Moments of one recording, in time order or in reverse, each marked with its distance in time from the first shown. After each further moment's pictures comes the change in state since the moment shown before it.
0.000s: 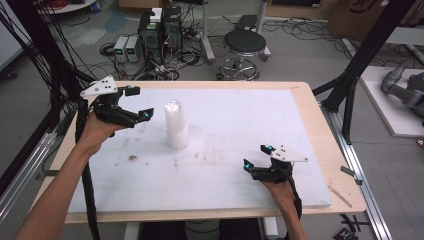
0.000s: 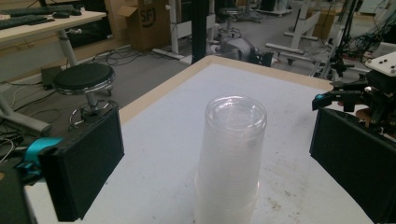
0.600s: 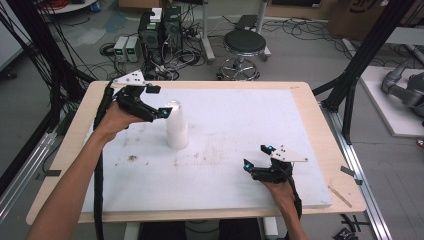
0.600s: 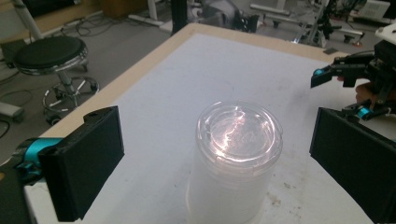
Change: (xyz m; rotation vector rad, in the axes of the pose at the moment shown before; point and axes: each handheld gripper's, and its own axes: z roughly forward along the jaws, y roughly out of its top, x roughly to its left) left arm 0.003 0.013 0.056 0.180 -0.085 0.034; right arm 0.000 0.000 0.000 -0.005 -0.002 -0.005
